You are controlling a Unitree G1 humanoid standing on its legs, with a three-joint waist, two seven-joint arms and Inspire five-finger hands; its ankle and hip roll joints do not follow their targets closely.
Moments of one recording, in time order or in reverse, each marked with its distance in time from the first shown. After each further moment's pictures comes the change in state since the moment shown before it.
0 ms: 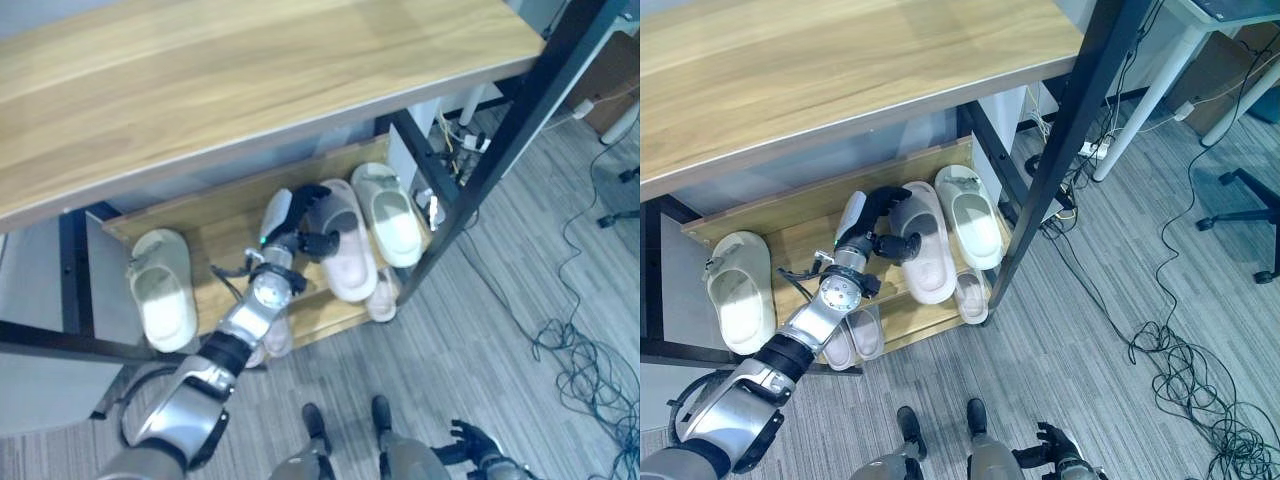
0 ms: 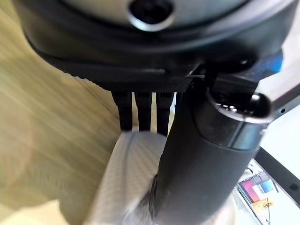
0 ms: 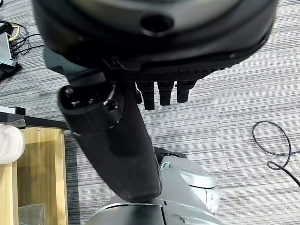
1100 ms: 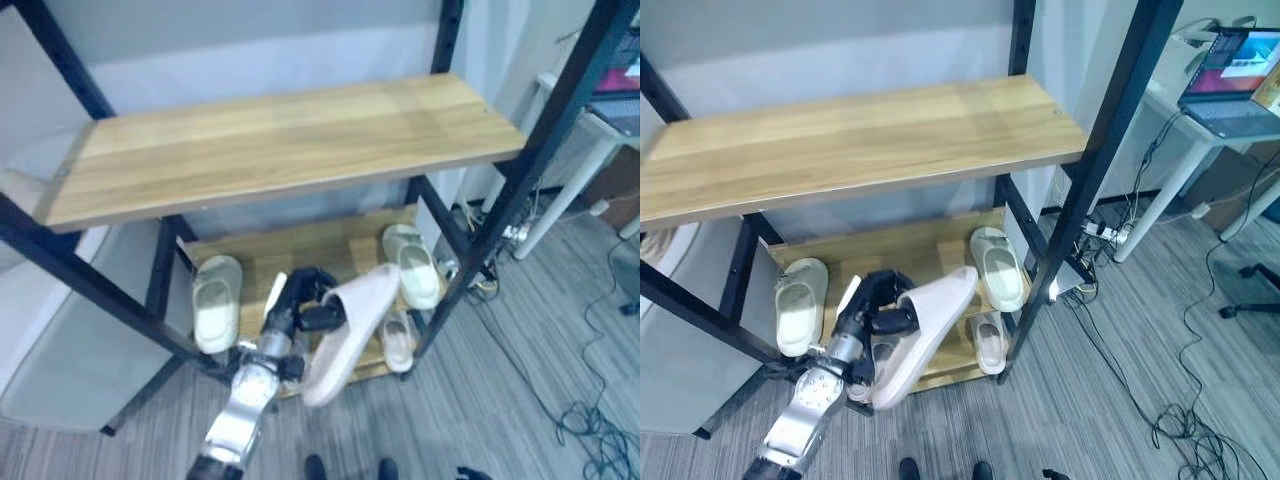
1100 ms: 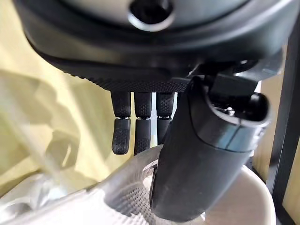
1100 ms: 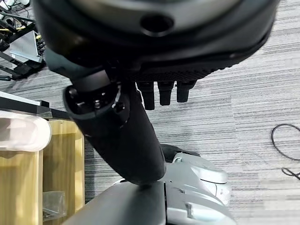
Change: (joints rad) left arm 0.731 -0.151 0.156 -0.605 -0.199 0.043 -0.268; right arm 0.126 0.037 -0.054 0.053 0.000 0.021 0.018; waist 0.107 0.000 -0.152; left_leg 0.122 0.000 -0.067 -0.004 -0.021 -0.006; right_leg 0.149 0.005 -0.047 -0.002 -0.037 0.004
